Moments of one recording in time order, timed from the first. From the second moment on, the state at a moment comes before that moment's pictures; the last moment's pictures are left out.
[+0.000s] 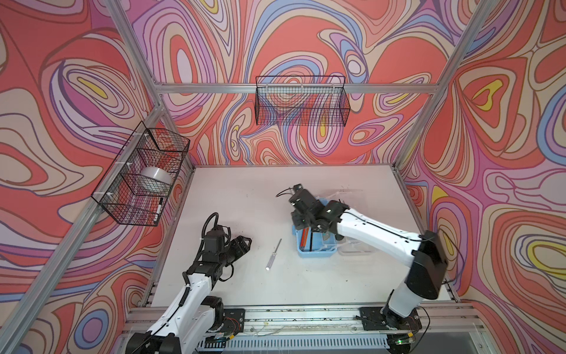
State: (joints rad) left arm -0.08 0.87 0.30 -0.19 0.31 -0.76; right arm 0.79 1.60 1.41 -0.73 0.34 0.41
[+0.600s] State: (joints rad) left arm -0.08 1.03 0.31 -0.08 0.36 -0.76; right arm 0.49 1.35 1.16 -1.00 0.53 0.45
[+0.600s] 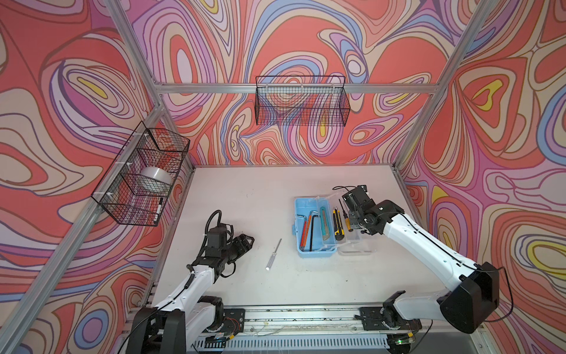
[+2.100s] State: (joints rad) left arm -0.08 0.98 0.31 -0.07 0.36 -0.76; right arm 0.65 1.33 1.32 -0.90 0.40 0.53
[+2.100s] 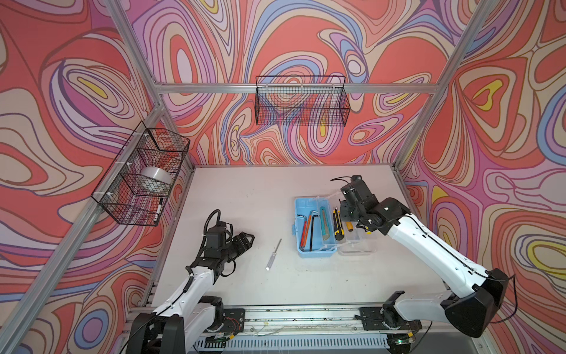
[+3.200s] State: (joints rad) left arm -0.08 0.83 0.31 -0.17 0.33 -0.75; right arm 1.04 2.08 1.55 -0.66 -0.02 0.96
